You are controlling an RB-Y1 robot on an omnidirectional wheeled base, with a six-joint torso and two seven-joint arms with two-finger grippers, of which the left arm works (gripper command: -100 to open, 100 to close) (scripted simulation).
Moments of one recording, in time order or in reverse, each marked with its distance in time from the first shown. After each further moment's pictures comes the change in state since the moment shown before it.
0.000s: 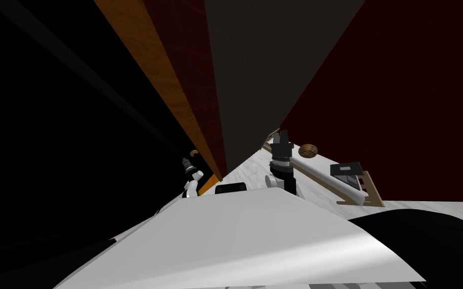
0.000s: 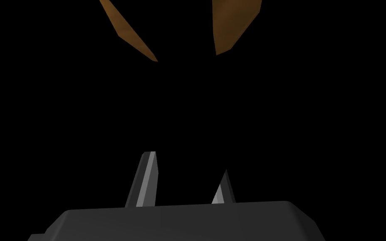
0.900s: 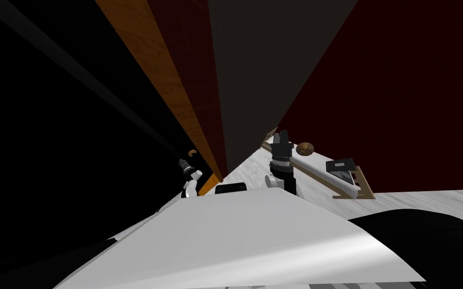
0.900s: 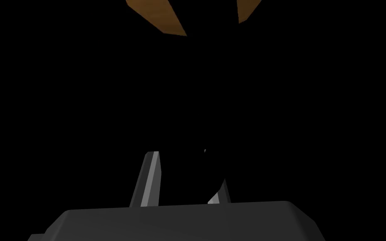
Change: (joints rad) arm -0.018 0.007 0.057 0.009 0.025 -0.036 -0.034
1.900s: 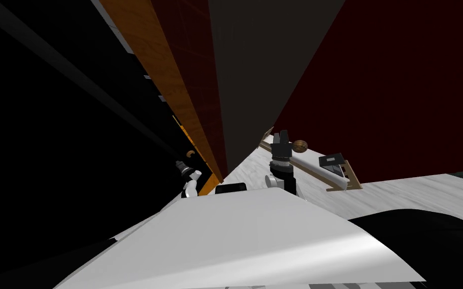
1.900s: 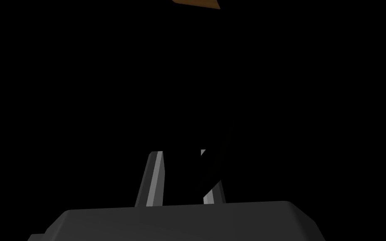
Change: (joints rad) arm 0.000 -0.018 0.067 -0.032 0.030 -0.015 -0.045
